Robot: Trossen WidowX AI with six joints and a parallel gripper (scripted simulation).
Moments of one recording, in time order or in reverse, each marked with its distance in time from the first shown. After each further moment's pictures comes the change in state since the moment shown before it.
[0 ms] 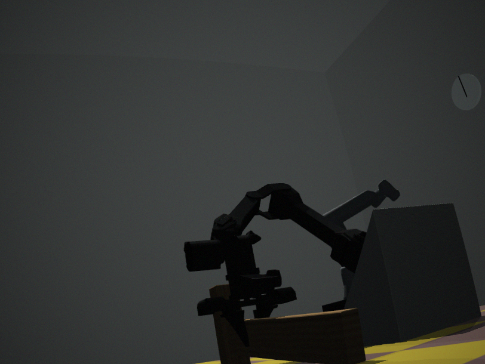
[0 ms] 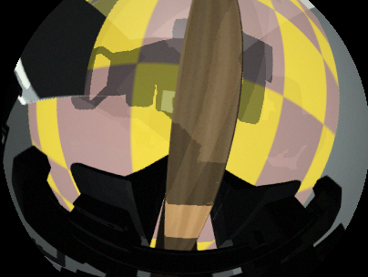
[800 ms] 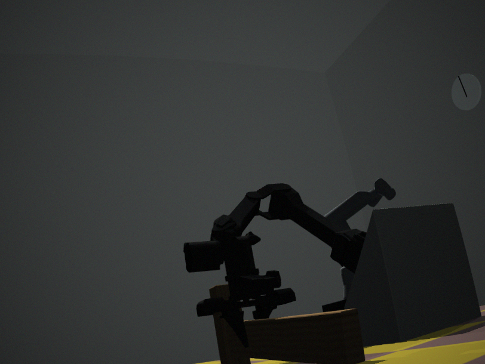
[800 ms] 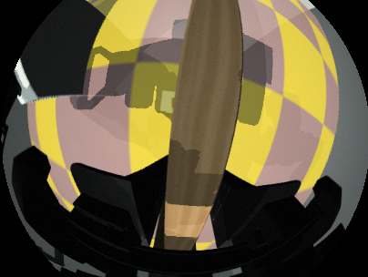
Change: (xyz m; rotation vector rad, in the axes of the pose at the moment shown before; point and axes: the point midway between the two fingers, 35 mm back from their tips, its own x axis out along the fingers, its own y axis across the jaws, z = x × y) arm 0.001 -0.002 -0.001 -0.003 -0.004 -0.005
